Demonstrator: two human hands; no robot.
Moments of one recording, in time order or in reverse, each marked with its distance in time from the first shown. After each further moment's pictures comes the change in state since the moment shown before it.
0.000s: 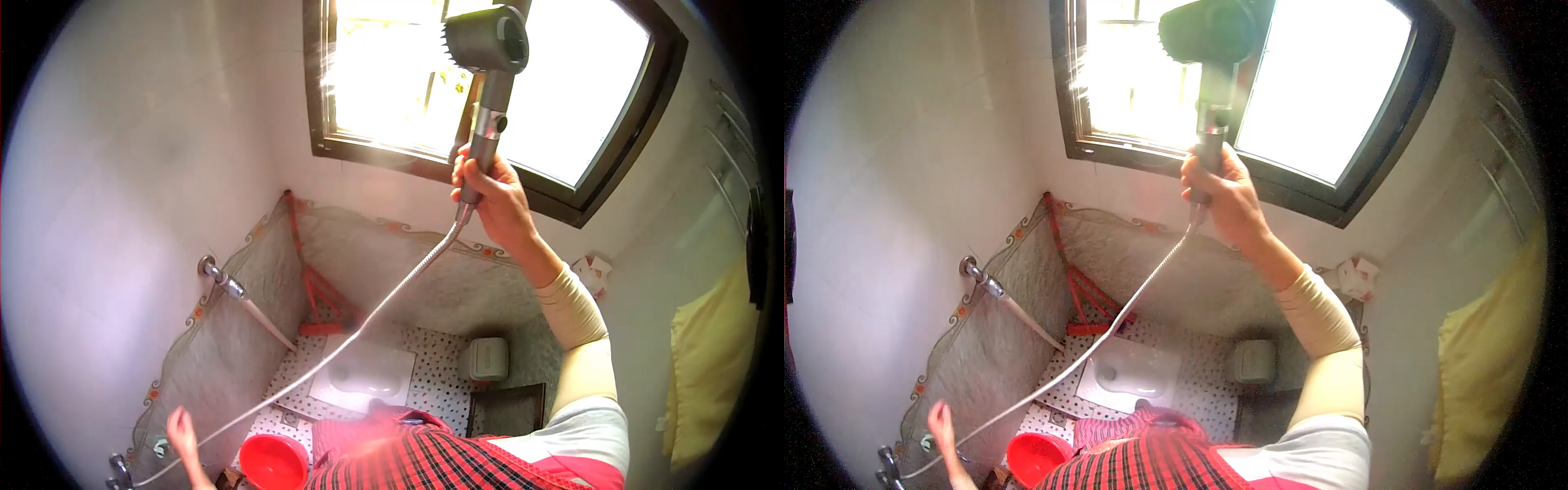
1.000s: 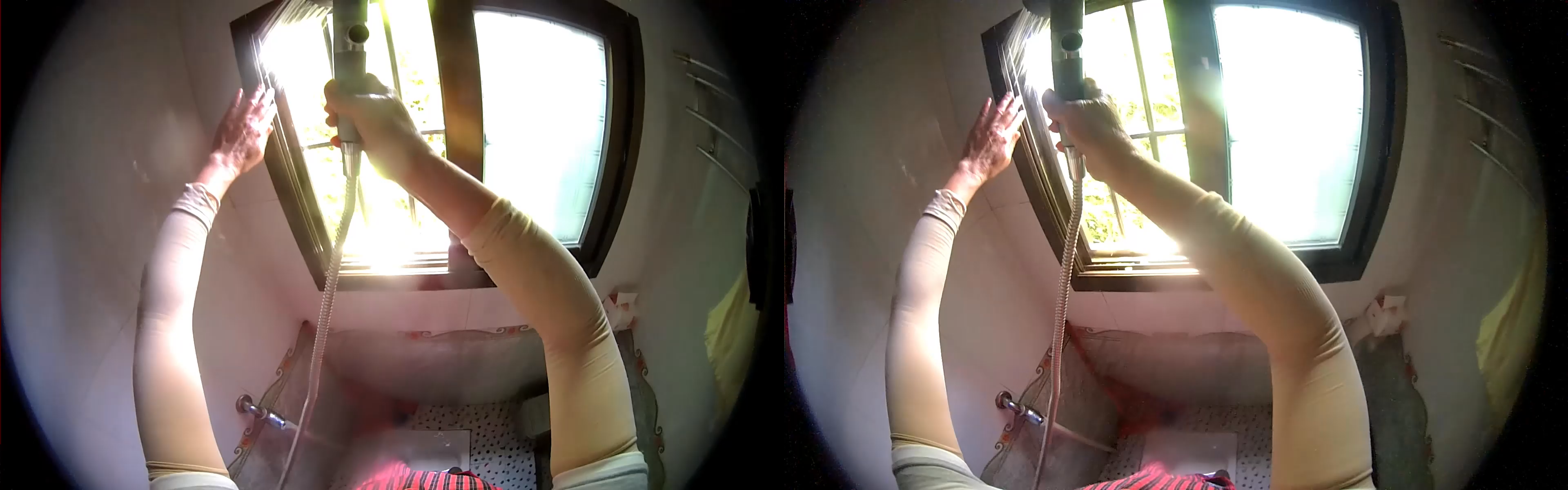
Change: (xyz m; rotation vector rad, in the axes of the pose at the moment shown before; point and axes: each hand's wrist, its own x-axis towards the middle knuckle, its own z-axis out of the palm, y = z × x) left_hand 0.375 0.771 0.191 0.865 0.642 1.611; right_hand 0.203 -0.131 0.090 0.003 0.043 -0.305
